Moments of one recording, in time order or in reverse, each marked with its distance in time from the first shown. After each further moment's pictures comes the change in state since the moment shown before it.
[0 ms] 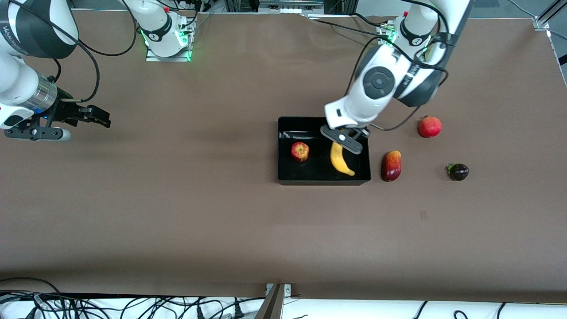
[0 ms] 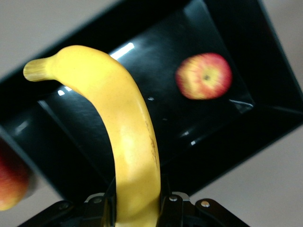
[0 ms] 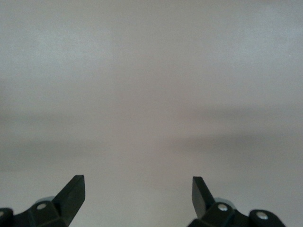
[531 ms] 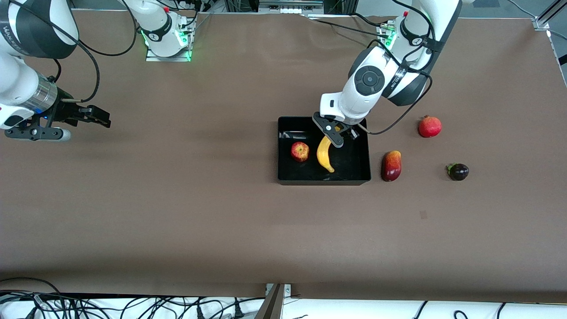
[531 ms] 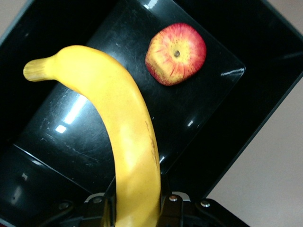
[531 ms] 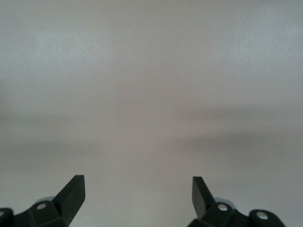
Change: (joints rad) left arm 0.012 0.014 -0.013 -0.101 0.000 0.153 0.338; right arm 0.000 0.001 0.000 0.000 0.000 0.000 0.000
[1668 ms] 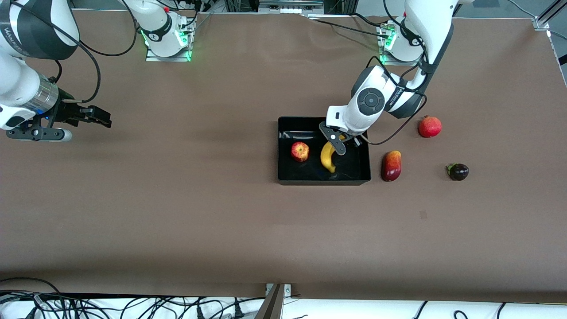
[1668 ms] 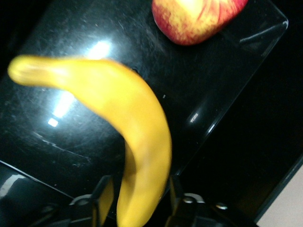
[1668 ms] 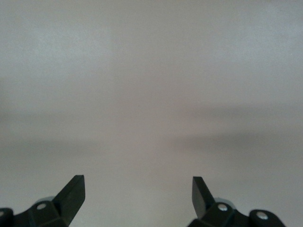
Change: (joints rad) left arm 0.037 0.101 0.003 -0.049 -0.009 0.097 0.067; right arm 0.001 0.003 0.000 0.000 0.000 -0.003 0.000
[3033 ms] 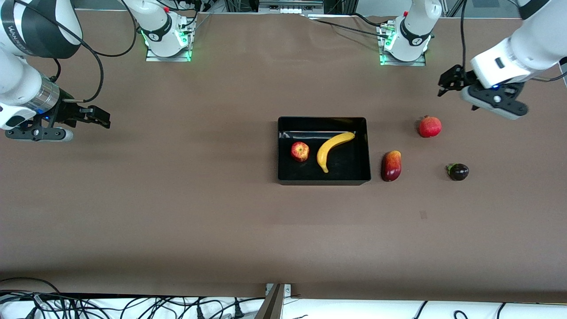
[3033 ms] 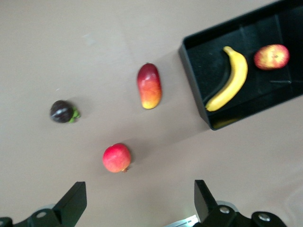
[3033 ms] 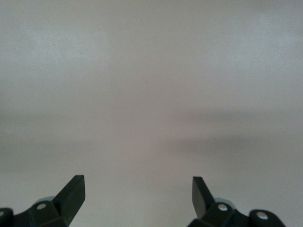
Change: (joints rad) left arm 0.359 -0.499 0.094 0.291 0.042 -0.787 -0.214; right arm 0.014 0.000 0.000 0.011 -0.032 0.004 0.000
